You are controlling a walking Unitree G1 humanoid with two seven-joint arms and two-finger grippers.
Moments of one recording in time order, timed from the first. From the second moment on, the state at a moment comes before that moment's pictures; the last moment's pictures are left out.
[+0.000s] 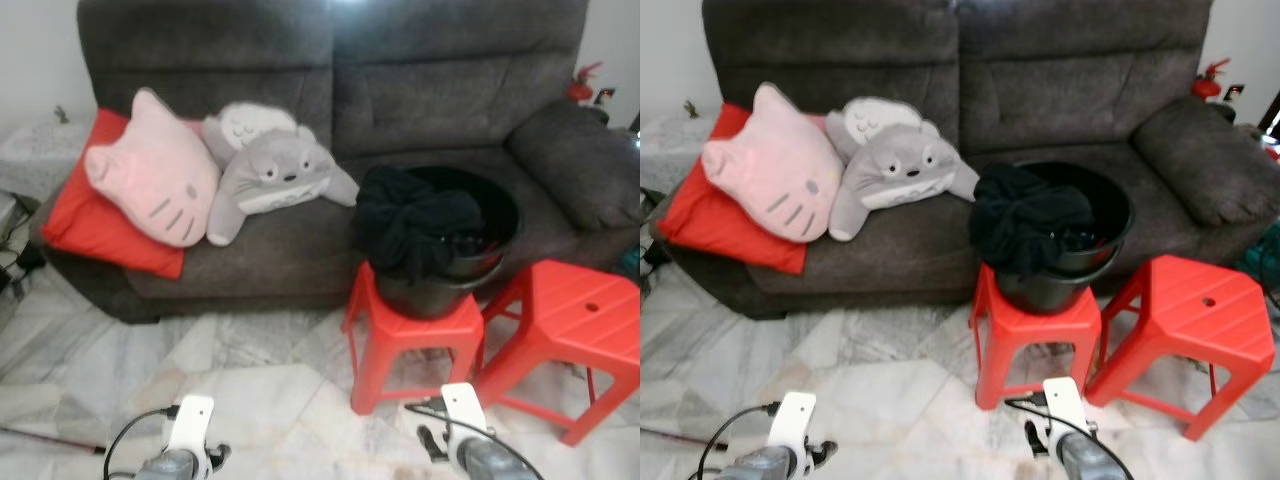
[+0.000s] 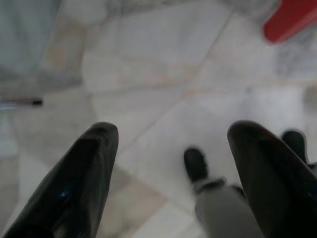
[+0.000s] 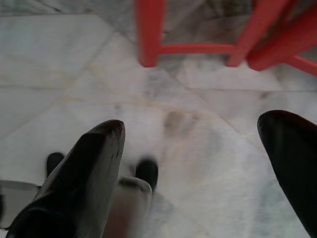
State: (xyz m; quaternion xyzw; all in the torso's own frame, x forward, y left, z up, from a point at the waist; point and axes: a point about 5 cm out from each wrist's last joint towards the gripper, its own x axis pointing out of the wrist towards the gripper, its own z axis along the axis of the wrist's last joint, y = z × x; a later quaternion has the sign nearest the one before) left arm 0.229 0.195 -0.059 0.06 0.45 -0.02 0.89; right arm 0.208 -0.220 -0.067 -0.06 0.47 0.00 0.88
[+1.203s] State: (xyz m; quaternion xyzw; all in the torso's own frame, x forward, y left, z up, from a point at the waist) left arm 0.230 0.189 -0.059 0.06 0.44 -0.03 0.89; right arm 0.261 -0.217 -0.015 -0.03 0.21 -0.08 0.97
